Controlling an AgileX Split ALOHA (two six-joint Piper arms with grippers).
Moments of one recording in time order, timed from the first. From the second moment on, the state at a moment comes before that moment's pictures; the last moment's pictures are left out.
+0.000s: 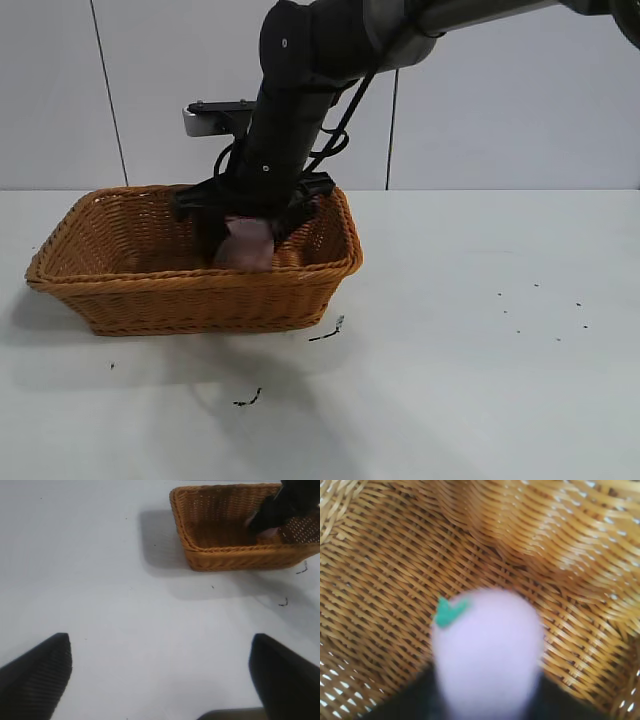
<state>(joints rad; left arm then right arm) -0.02 -0.01 -0.50 -0.04 1.07 0.00 0.59 2.42 -2.00 0.11 0.79 -0.05</state>
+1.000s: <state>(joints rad) -0.02 -0.01 -0.50 -0.04 1.07 0.00 0.33 2.30 -2.36 0.06 1.15 -0.05</state>
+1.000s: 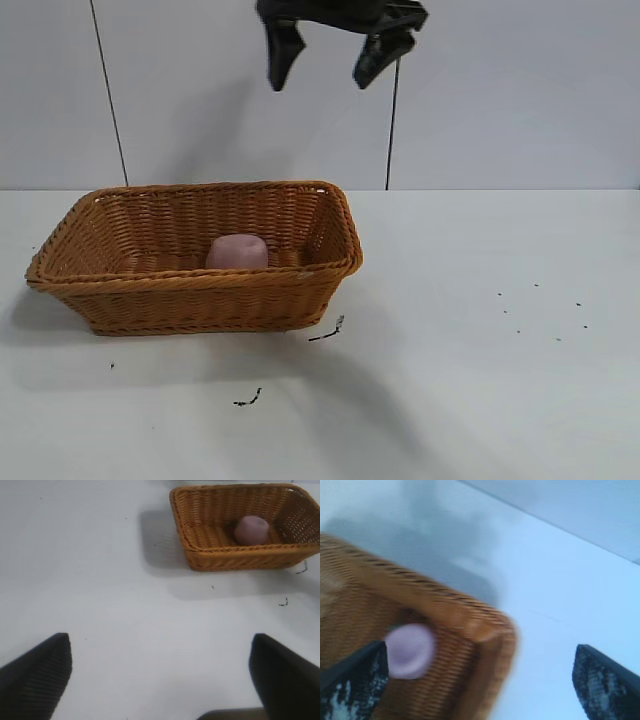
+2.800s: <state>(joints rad) -0.02 -0.01 -0.50 -0.04 1.07 0.00 -0.01 0.90 -0.88 0.07 1.21 -0.05</state>
